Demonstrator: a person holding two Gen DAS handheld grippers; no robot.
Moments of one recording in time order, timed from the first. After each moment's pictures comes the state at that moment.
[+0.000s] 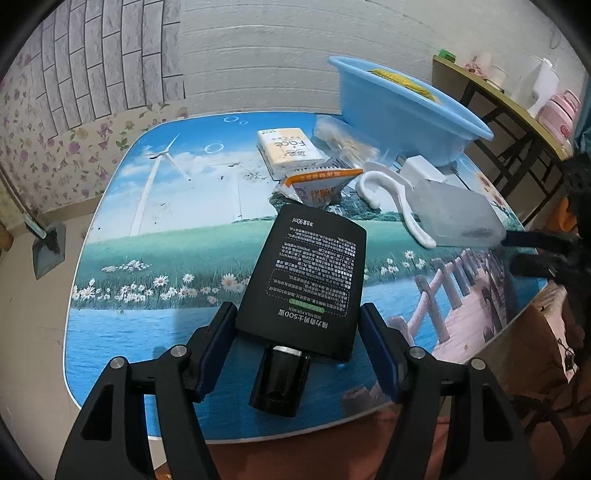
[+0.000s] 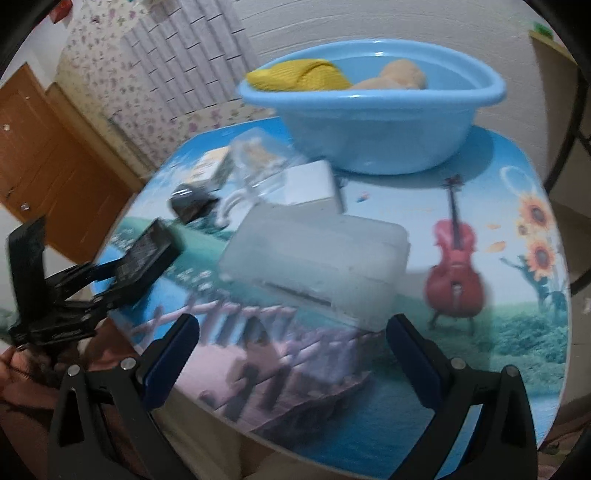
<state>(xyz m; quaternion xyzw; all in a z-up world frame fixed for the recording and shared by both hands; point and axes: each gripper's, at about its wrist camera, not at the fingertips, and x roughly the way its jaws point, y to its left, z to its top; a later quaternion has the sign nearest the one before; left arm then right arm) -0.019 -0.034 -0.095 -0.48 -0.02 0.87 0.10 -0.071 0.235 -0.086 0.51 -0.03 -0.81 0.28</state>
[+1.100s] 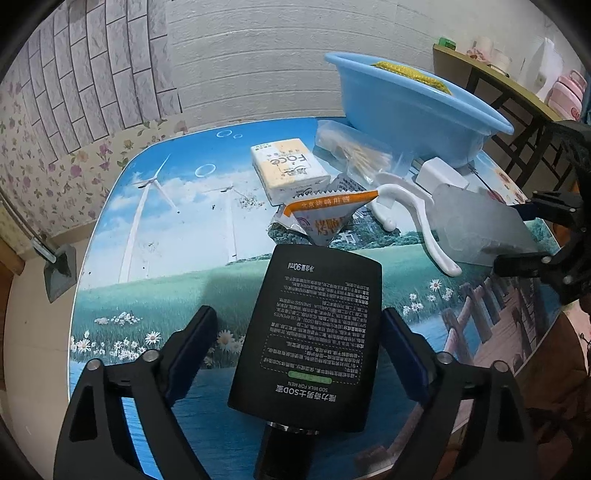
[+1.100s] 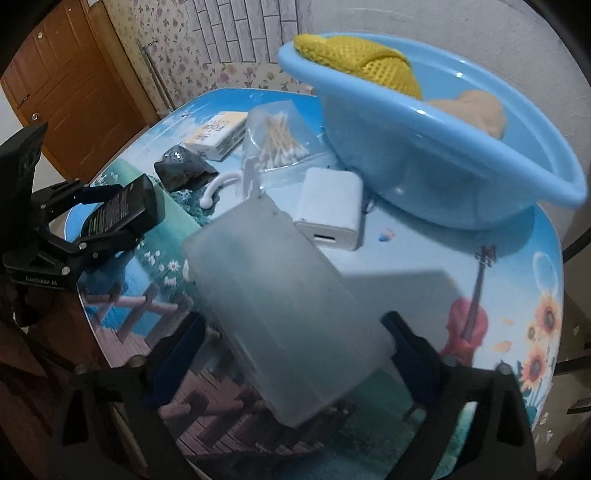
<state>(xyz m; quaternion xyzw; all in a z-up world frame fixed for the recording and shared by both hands) -0.050 -0.018 -0.103 -0.47 0.03 0.88 0.09 -0.109 0.215 -0.103 0.51 0.12 -0.80 0.31</state>
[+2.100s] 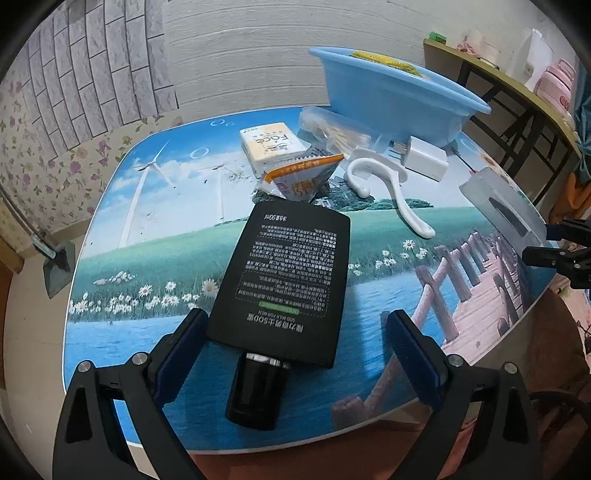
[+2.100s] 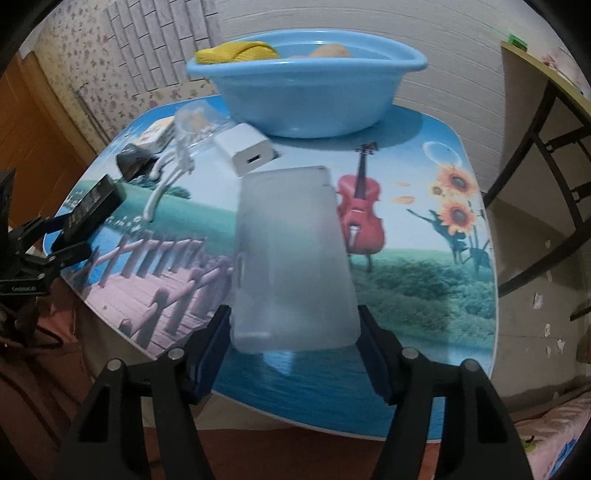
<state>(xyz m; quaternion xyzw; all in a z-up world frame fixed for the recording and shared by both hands) -0.022 -0.014 -0.103 -0.48 0.03 0.87 0.10 -0.056 0.286 -0.096 0.52 0.06 -0.83 0.19</state>
